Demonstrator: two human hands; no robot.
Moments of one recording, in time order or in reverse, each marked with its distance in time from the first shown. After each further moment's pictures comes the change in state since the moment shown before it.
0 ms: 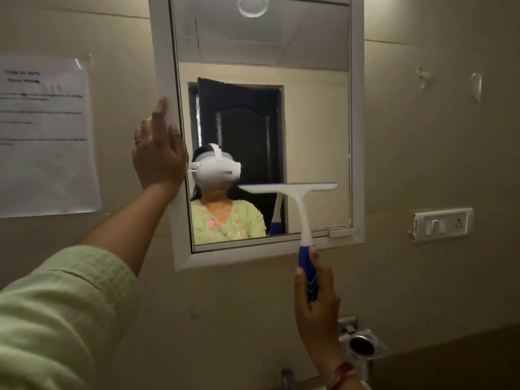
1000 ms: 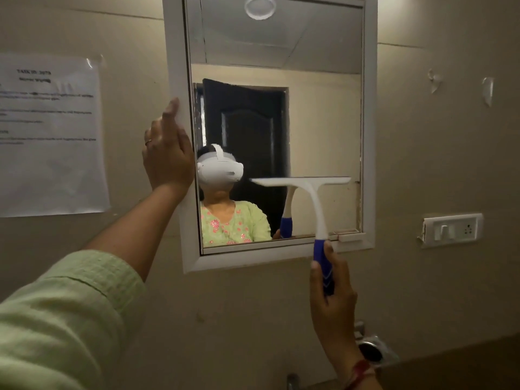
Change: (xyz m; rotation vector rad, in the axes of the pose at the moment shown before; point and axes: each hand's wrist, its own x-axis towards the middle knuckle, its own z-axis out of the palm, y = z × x) left_hand 0.000 -0.002 0.001 -0.035 0.042 0.015; right_hand 0.016 0.000 -0.001 -0.015 0.056 -0.071
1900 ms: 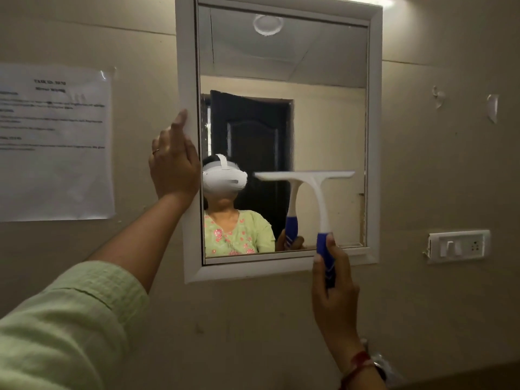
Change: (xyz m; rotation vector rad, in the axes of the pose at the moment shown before) left_hand 0.002 -0.001 0.001 0.041 0.016 0.010; right_hand 0.027 0.004 0.005 -0.068 0.002 -0.094
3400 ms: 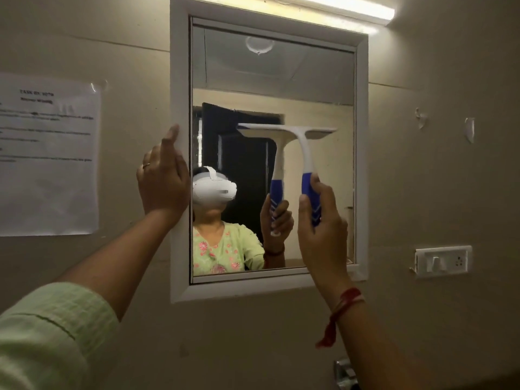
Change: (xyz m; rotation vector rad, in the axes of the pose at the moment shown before) left_hand 0.001 -0.002 0.001 -0.030 -0.011 0.003; right_hand 0.110 -0.040 0.015 -0.135 0.043 -0.176
